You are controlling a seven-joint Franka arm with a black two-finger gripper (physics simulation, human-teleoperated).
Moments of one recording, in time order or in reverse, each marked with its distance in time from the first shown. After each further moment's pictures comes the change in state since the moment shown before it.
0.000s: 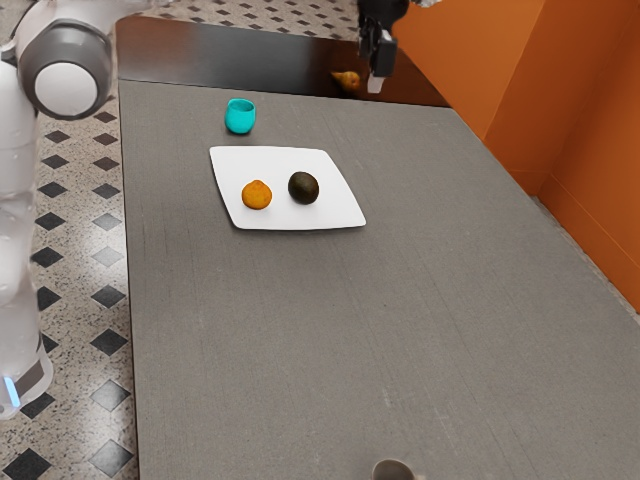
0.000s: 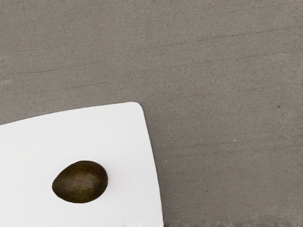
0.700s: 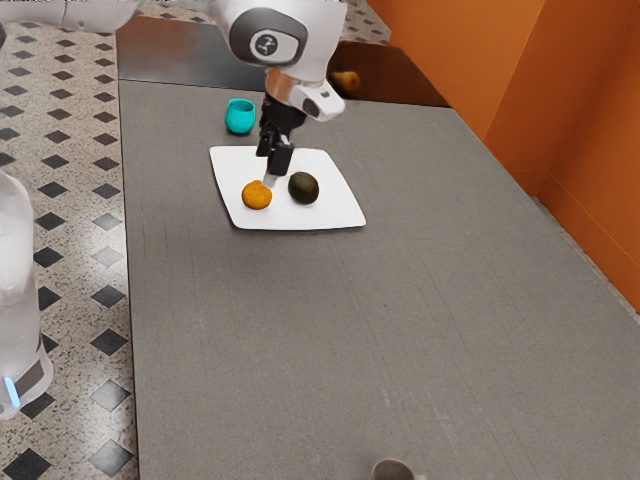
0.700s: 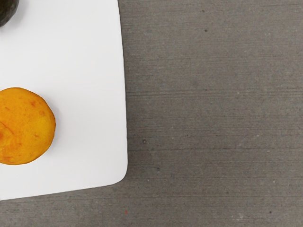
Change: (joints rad) arm 0.112 -0.429 0.011 -0.956 -0.054 0.305 -0.024
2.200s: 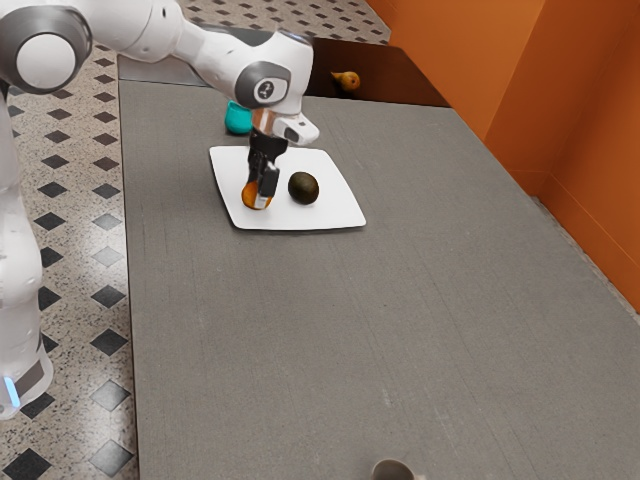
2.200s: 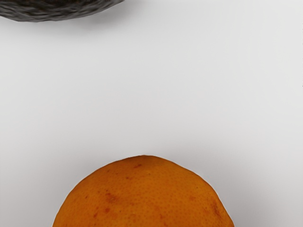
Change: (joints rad) arm 0.214 0.255 0.079 -0.090 -0.141 0.320 0.286
